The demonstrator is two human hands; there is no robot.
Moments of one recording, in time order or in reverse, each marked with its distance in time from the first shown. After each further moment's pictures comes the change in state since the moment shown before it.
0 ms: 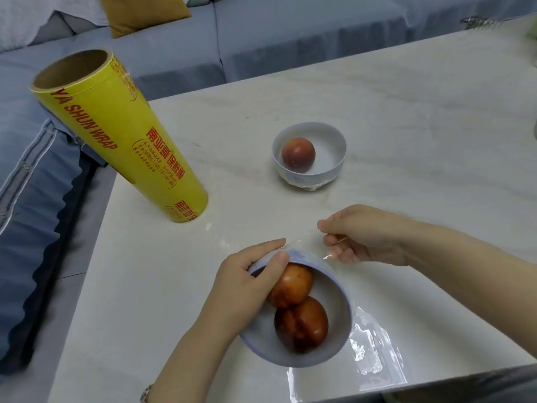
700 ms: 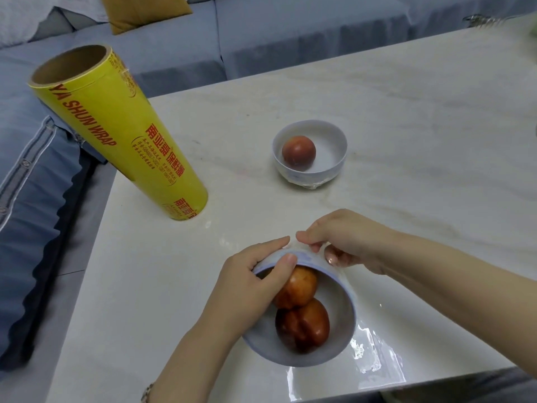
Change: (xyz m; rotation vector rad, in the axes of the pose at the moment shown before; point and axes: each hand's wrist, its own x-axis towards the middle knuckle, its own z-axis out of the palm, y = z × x) left_hand -0.005 0.007 0.002 0.043 -0.041 0.017; right_hand 0.003 0.000 0.021 -0.243 0.079 -0.056
